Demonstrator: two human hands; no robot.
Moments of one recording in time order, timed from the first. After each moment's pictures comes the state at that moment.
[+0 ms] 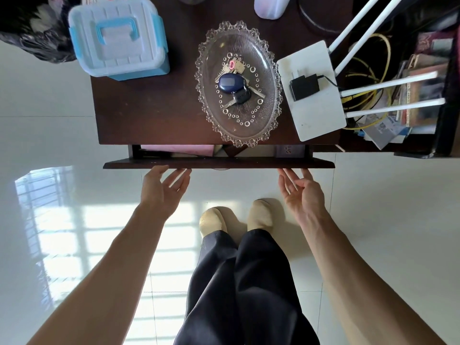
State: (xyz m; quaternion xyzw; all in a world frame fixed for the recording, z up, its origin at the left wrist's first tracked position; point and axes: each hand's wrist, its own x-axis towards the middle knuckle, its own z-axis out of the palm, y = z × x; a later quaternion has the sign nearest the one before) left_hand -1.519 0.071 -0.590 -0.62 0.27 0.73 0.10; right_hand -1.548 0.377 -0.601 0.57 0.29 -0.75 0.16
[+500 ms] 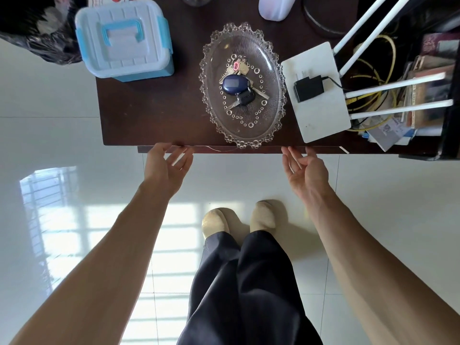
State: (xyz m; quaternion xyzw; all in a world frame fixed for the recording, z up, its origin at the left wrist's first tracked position) left_hand -1.566 0.068 -0.589 -0.58 0.30 0.75 0.07; right_hand -1.598 0.365 -0.611 0.56 0.34 -0.74 0.16
